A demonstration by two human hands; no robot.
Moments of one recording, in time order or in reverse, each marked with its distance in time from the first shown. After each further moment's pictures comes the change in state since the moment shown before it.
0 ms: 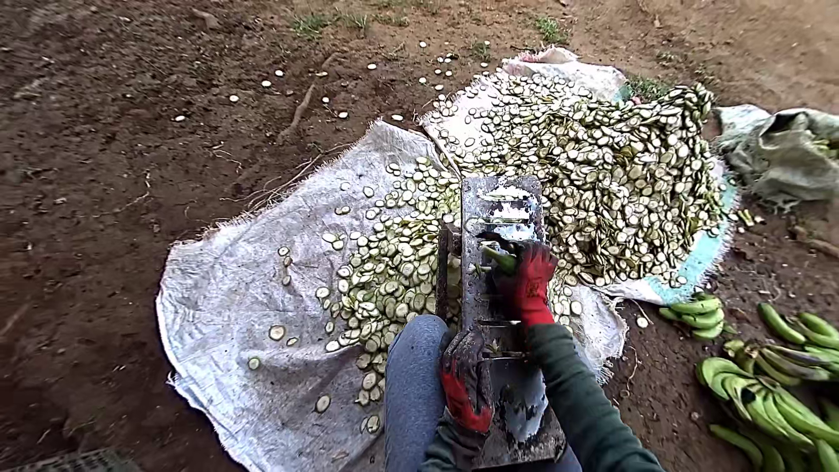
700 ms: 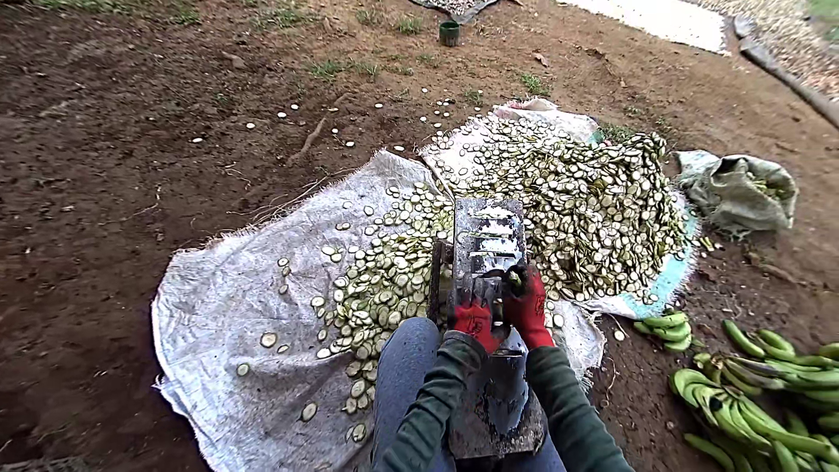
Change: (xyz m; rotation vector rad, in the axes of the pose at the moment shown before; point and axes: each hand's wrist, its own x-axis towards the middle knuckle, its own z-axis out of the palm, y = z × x) left_hand 0.130 0.072 0.003 0.533 -1.040 -0.133; right_hand -0.032 0.010 -0.038 0.352 -0.020 0.083
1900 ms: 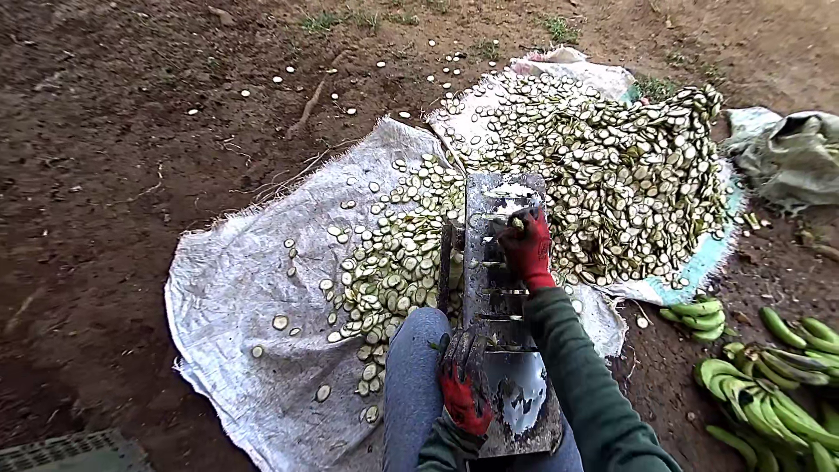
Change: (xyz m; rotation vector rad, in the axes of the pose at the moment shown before) left_hand -0.064 -0.049 0.139 -0.358 1.017 0.178; right_hand 0.086 0.007 0.045 -0.010 0.004 -0.192
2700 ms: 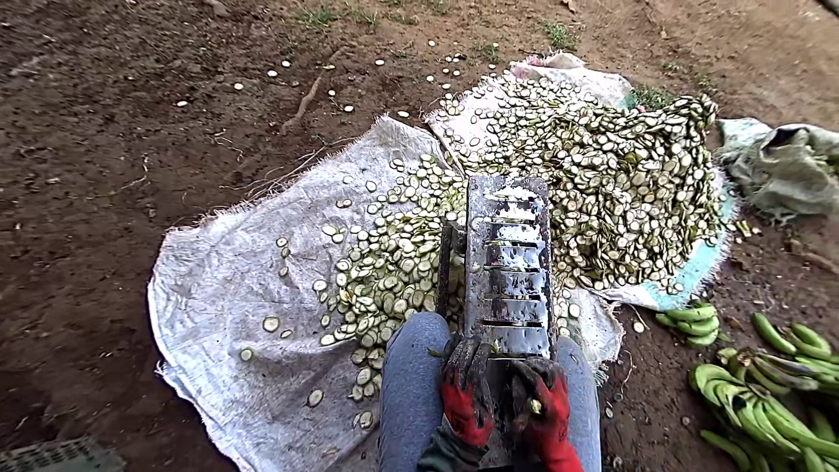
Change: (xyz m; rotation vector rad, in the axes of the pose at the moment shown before) left_hand -0.004 -0.001 0.007 -0.082 0.007 0.003; right_hand -0.240 -0.022 -0.052 -0.126 0.083 -0.092
